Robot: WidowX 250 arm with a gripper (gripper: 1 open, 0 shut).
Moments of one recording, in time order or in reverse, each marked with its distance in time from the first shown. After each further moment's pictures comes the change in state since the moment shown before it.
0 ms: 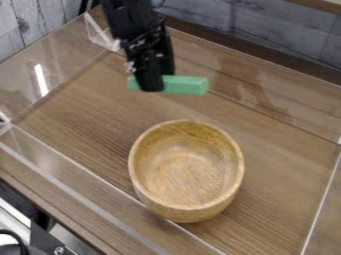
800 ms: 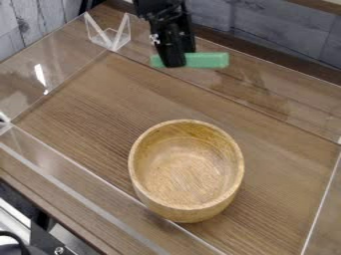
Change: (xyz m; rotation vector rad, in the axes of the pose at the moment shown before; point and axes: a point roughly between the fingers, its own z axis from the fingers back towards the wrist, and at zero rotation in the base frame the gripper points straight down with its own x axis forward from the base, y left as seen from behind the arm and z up) arm -0.016 -0.036 0.008 0.042 0.057 -0.031
